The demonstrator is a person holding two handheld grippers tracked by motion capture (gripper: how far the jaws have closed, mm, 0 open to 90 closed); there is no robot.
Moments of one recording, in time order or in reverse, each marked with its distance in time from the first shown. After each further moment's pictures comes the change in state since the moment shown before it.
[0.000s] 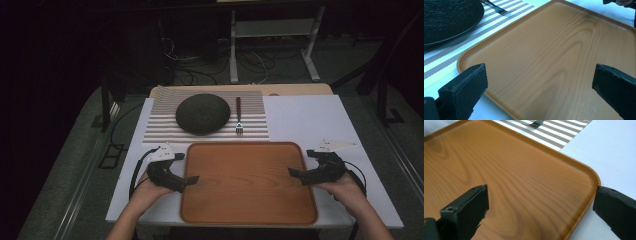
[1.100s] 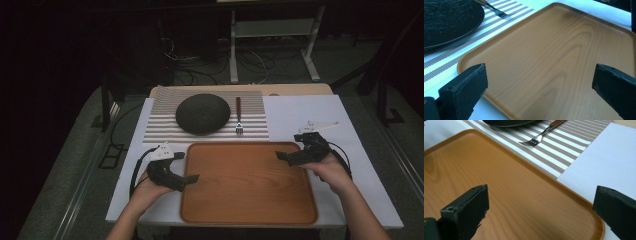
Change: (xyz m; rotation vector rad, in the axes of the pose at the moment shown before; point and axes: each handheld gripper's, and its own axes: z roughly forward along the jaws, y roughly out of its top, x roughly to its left) left arm 0.001 0.001 -0.001 -0.015 -0.002 -0.005; right arm -0.009 0.046 0.034 0.011 0.018 -0.010
